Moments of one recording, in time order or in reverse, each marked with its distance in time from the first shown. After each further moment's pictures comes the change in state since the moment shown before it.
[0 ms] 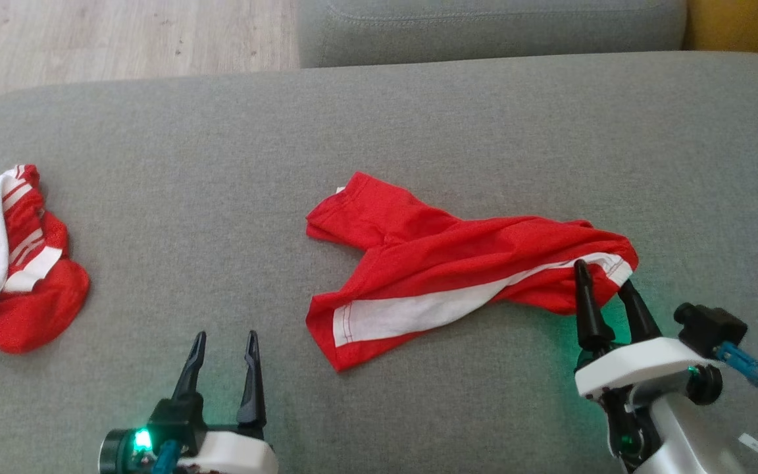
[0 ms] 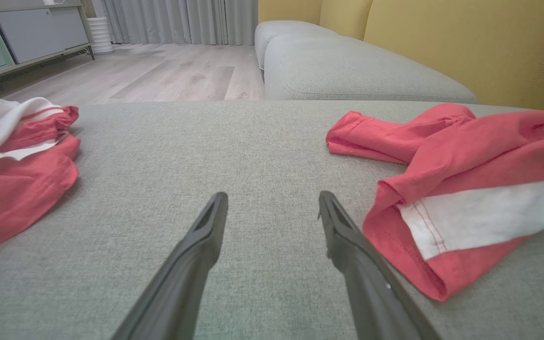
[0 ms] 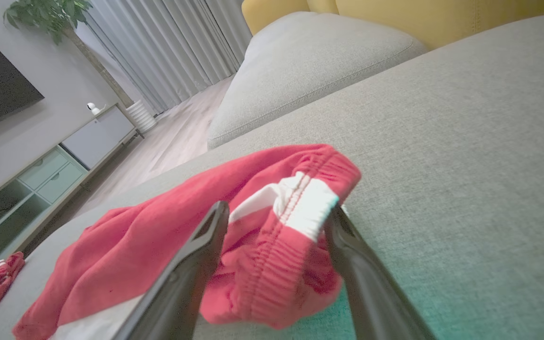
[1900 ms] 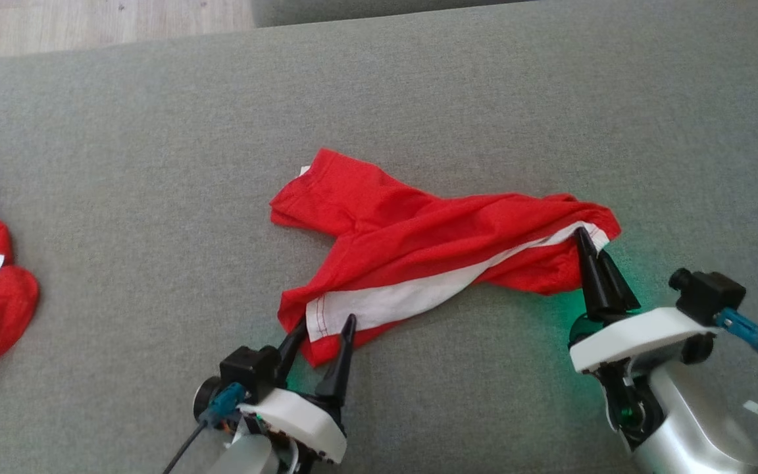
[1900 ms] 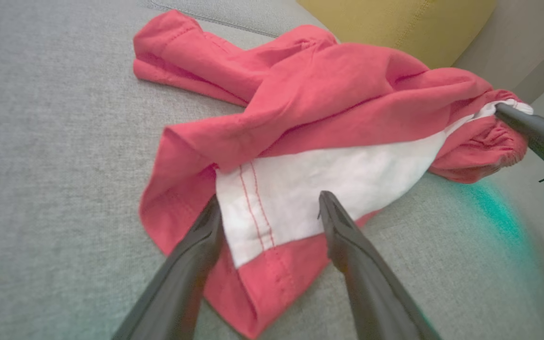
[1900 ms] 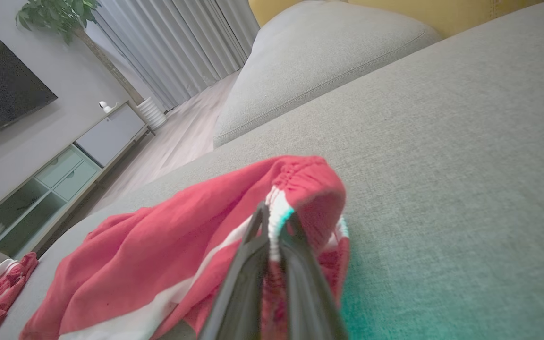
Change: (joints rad) left arm -0.248 0.002 -0.367 0.246 -0.341 -0.195 -0.005; right arm -0.063 -0.095 0.166 -0.074 0.157 0.000 0.000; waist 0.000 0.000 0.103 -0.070
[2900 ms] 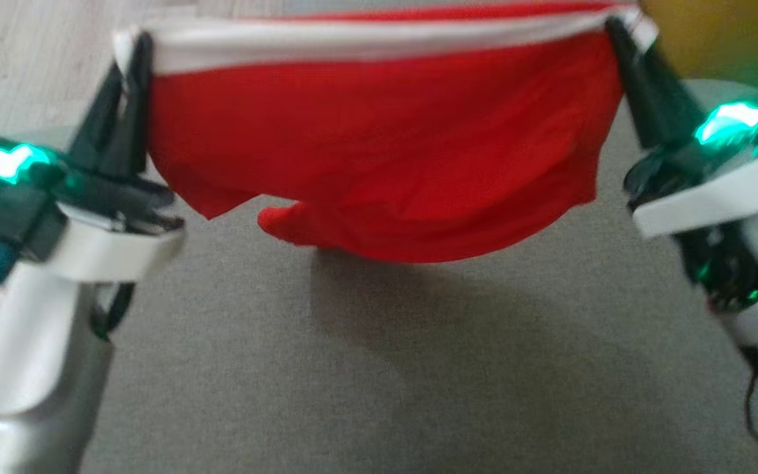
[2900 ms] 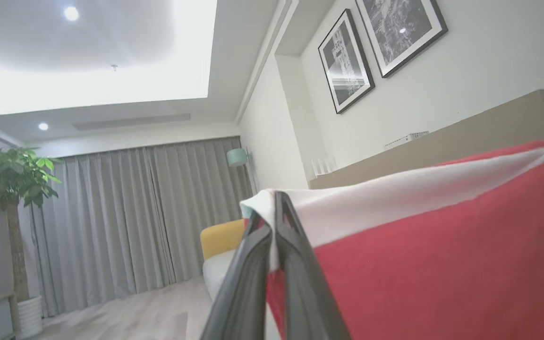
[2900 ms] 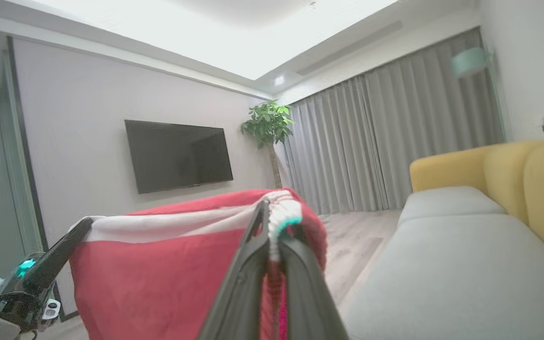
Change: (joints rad) left arm -0.255 0.275 0.325 -0.527 0.246 -0.008 -0.001; right arm -0.349 -0.326 0.239 -0.404 0.243 0.000 0.037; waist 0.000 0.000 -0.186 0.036
